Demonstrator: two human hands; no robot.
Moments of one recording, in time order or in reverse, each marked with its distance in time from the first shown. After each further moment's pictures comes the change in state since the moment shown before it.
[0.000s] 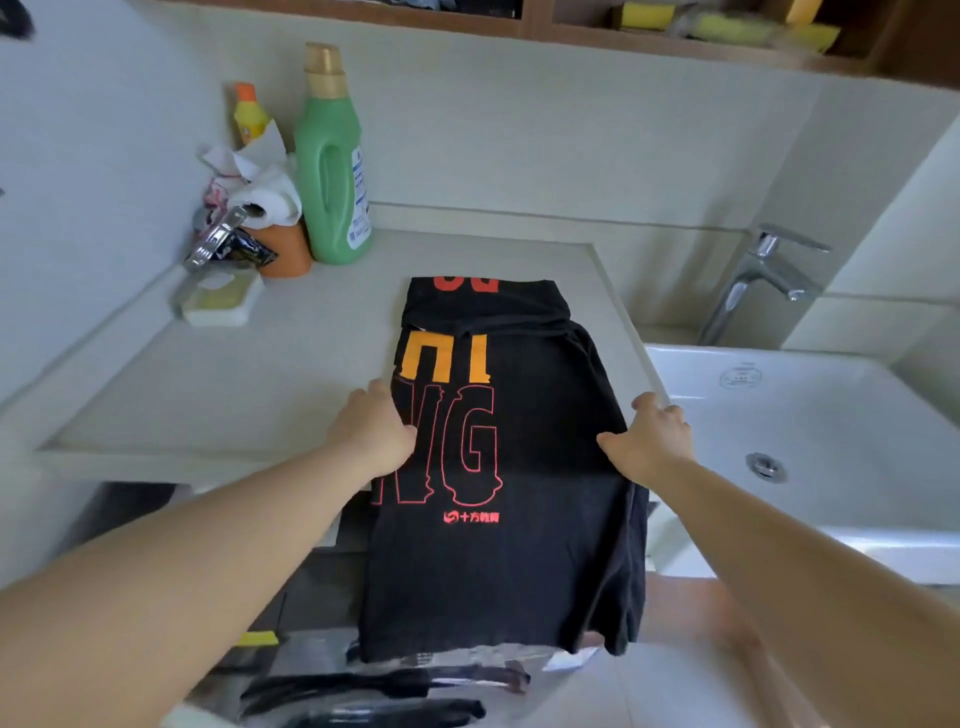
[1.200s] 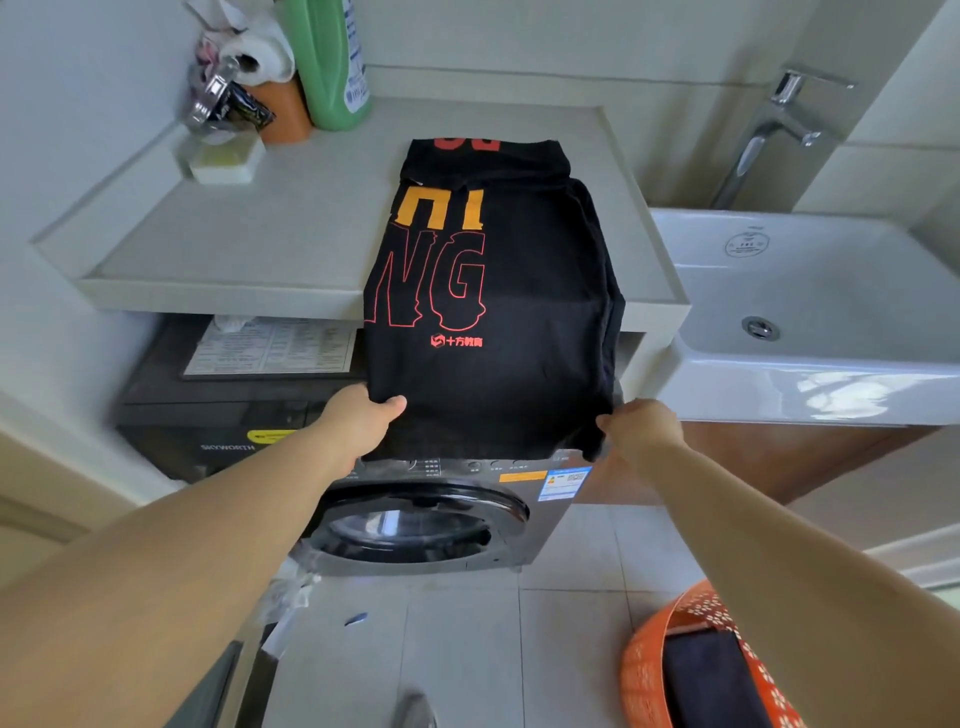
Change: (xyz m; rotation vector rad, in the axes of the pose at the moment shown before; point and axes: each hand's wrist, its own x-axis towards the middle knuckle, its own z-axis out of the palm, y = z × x) left_hand -0.132 -0.072 0.070 -0.552 -0.191 -0.278; right_hand -0.109 0.097 0.073 0.214 -0.160 0.156
